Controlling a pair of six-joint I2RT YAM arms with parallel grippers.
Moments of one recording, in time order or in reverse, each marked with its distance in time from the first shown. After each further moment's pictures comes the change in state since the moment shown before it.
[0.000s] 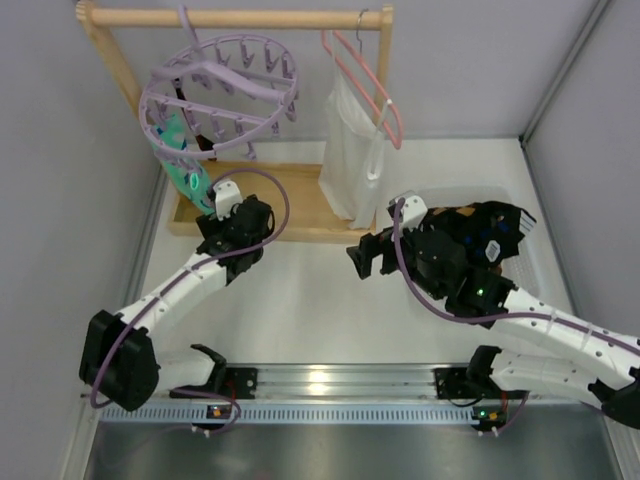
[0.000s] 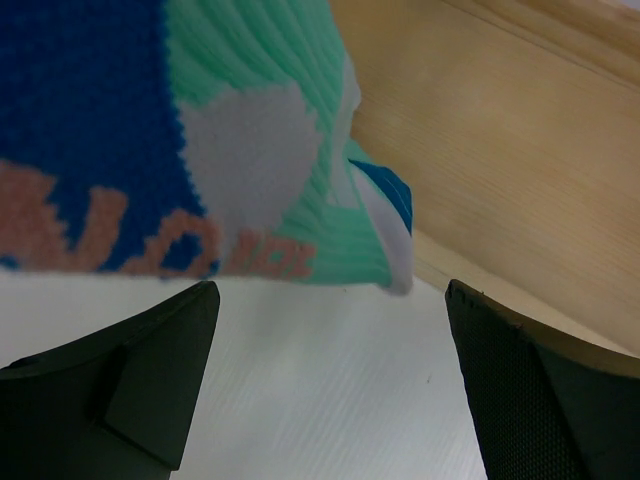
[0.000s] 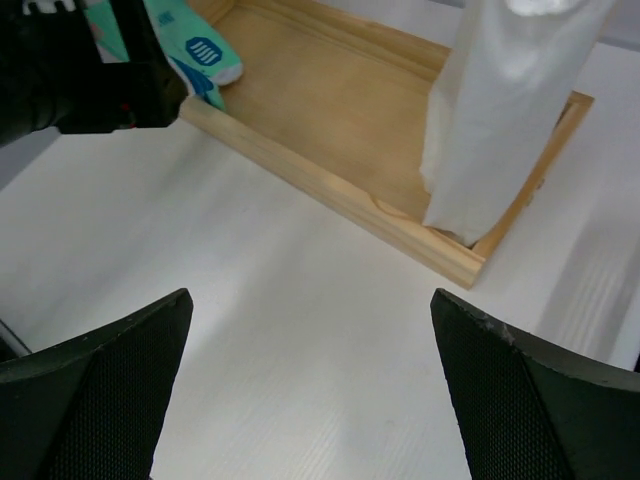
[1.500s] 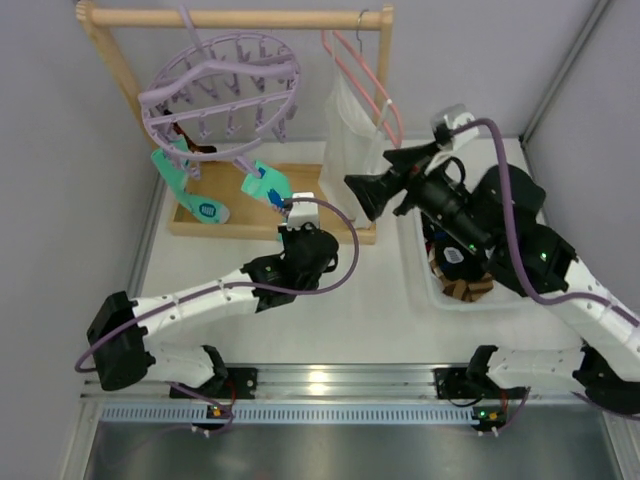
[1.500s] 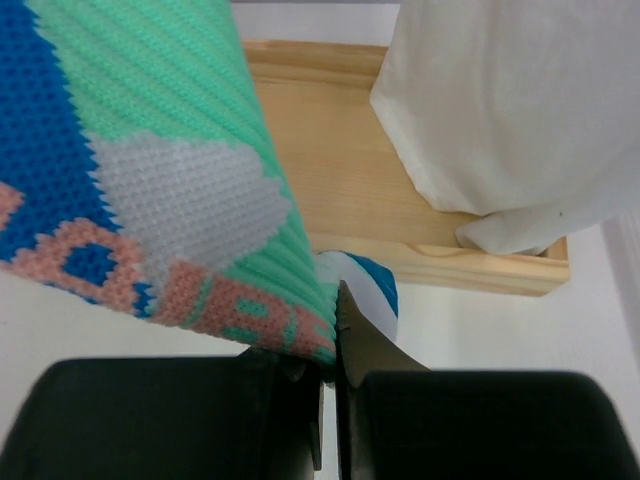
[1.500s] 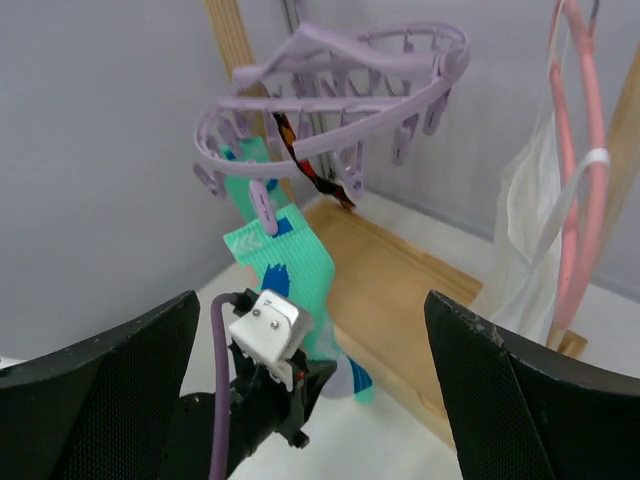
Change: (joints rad) left arm -0.523 0.073 0.083 0.241 -0.197 0.137; right arm 0.000 0.124 0.641 -0.145 -0.147 -0.103
